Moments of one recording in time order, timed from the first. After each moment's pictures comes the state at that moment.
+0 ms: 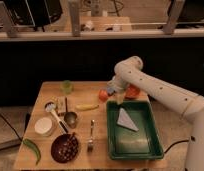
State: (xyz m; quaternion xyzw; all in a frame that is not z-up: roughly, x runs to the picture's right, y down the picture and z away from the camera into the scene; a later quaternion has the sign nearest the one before) arm 0.088 0.034 0.844 -0.22 -0.13 -0.18 0.95
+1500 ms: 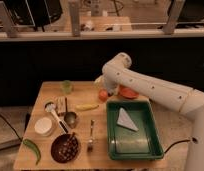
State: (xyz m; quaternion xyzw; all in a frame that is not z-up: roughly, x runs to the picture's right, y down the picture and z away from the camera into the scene) arm 0.038 -0.001 0.821 -0.10 -0.15 -0.52 0.83
